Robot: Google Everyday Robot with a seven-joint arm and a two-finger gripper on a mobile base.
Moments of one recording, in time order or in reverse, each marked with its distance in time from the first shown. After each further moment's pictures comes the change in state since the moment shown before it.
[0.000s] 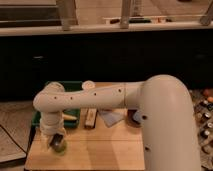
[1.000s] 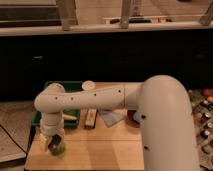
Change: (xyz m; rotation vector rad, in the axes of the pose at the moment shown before) arm 0.000 0.000 0.004 0.018 -0.006 0.002
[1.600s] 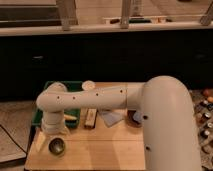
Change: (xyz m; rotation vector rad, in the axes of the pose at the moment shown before) arm 0.000 0.005 -0.003 0.006 0.008 0.008
